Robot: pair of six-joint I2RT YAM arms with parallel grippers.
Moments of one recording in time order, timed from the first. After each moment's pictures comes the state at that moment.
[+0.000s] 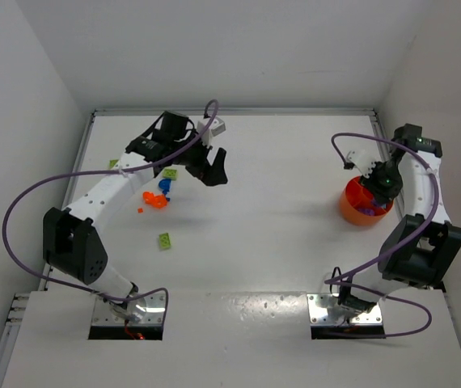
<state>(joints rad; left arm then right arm) -0.42 1.54 1.39 -0.59 0.53 0.12 -0.34 1.53 1.33 -1.20 -0.10 -1.29</state>
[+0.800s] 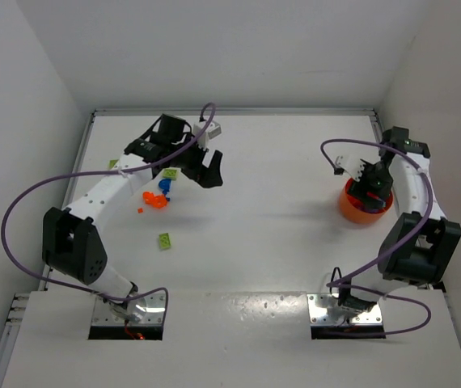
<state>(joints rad) -0.39 1.54 1.35 -0.59 0.50 0.11 -0.28 1.53 1.26 -1.12 -0.11 -1.37</state>
